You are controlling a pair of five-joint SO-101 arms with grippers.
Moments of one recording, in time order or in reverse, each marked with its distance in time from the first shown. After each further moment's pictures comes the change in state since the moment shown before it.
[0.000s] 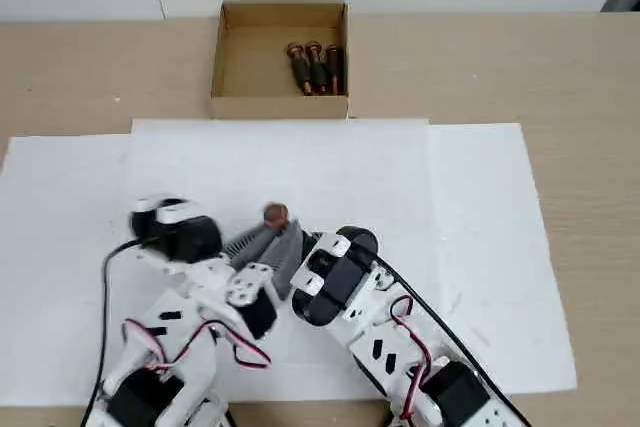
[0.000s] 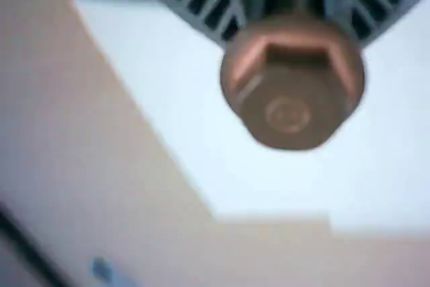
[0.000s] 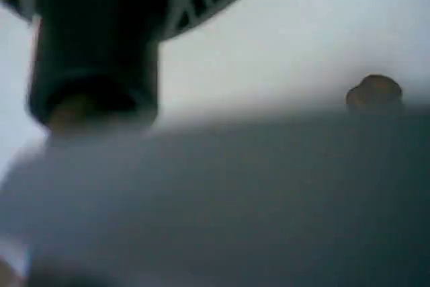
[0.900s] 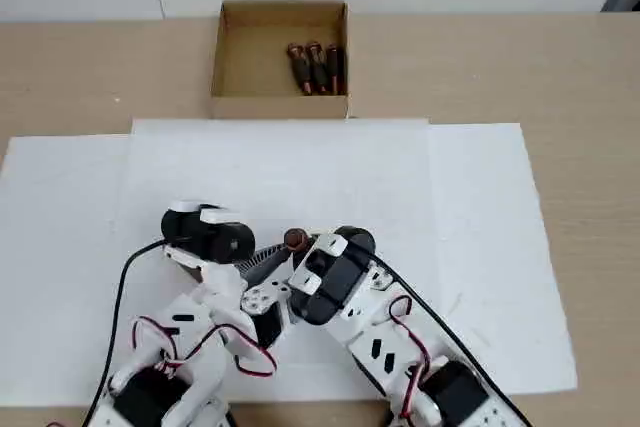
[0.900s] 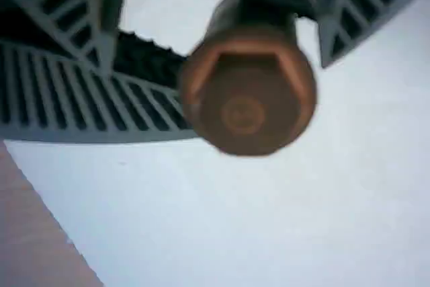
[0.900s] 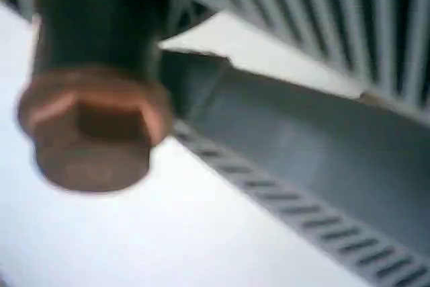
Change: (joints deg) left arm 0.4 -0.1 2.0 7.4 -3.9; right arm 0.0 0.2 0.2 0.0 0.2
